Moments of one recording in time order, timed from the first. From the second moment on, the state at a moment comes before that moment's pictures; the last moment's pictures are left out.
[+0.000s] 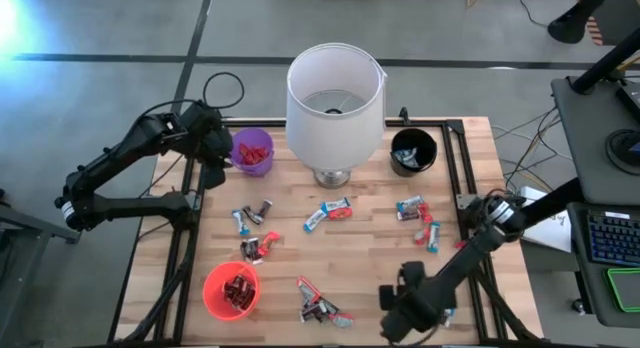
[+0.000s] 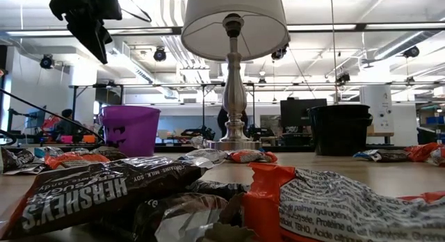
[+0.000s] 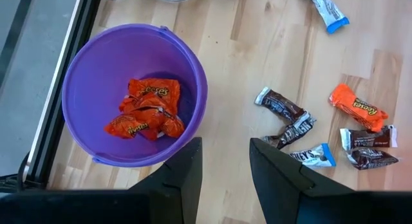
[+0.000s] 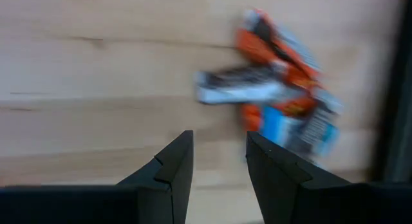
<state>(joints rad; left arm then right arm) 0.66 0.98 1.13 -1.25 0.12 0.41 0.76 1.98 1.61 -1.38 -0.09 2.31</state>
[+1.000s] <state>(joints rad) 0.66 0.98 1.13 -1.23 0.12 0.39 0.84 1.97 1.38 -1.23 -0.34 2.41</state>
